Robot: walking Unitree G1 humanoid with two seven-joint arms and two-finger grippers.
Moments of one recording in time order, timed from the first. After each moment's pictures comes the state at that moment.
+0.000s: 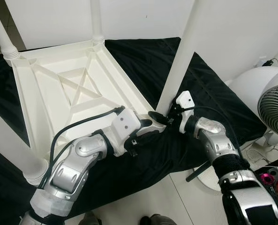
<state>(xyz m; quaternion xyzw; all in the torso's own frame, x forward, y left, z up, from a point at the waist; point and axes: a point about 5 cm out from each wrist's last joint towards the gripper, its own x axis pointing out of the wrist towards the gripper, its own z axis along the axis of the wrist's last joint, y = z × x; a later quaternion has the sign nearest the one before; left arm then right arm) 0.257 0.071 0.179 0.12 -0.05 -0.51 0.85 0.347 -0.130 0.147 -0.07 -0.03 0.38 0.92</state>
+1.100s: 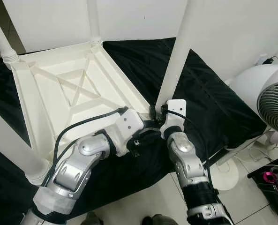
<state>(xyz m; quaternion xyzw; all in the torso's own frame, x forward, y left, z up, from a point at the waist) 0.260 0.066 0.175 0.12 -0.04 -0.51 0.85 0.313 -0.088 0.142 0.03 -0.03 0.08 1.00</state>
